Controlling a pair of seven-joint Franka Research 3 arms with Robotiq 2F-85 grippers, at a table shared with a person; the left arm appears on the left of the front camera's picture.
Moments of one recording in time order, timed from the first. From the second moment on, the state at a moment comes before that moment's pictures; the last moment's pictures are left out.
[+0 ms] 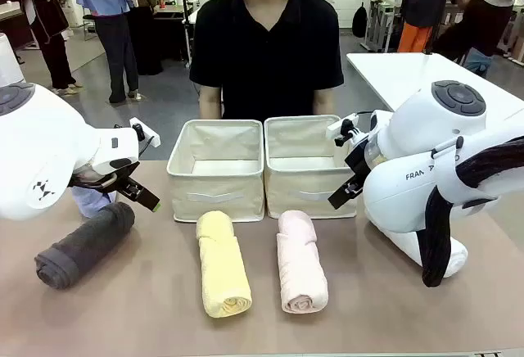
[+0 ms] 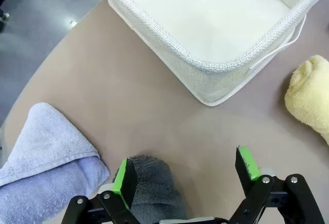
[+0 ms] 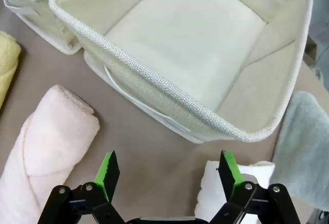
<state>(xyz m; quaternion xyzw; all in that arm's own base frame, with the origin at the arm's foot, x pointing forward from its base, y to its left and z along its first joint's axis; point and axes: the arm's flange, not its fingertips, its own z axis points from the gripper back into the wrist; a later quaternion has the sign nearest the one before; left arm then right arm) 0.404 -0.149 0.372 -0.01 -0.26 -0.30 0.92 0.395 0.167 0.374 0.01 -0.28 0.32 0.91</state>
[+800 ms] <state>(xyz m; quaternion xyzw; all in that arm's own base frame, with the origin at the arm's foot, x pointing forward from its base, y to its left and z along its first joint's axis) 0.404 -0.149 0.372 -0.01 -0.26 -0.30 0.92 0.395 0.167 0.374 0.01 -0.28 0.32 0.91</state>
